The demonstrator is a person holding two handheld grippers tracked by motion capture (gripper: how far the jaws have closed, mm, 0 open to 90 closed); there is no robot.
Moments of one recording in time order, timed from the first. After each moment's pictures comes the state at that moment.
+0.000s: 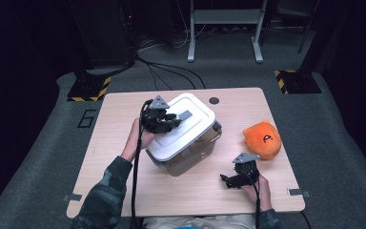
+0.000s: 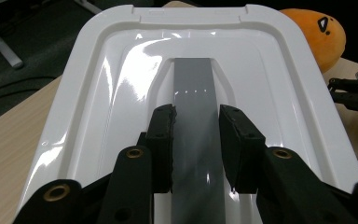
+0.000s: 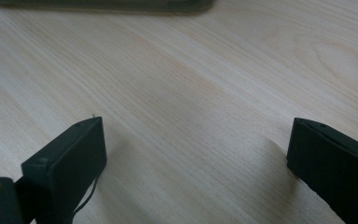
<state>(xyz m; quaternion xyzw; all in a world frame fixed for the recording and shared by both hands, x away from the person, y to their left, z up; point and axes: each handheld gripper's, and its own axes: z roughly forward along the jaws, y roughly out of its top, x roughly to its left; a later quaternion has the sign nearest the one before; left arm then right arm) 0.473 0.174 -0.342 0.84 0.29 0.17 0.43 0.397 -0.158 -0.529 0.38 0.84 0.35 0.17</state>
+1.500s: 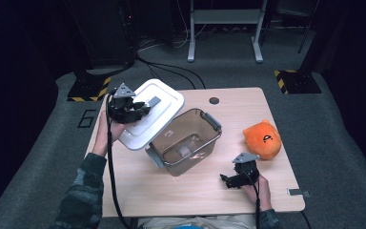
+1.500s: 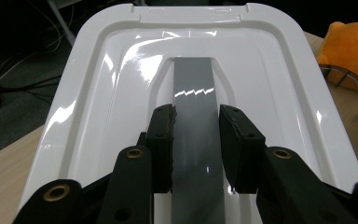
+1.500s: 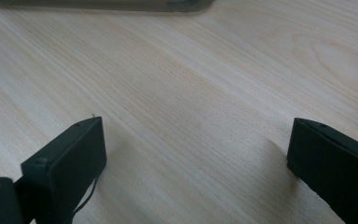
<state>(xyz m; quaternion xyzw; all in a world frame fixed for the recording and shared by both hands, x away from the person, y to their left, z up) 0.474 0.258 -0.309 0.81 0.35 0.24 0.41 0.396 -0.157 -0.529 0.39 0.83 0.35 0.17</state>
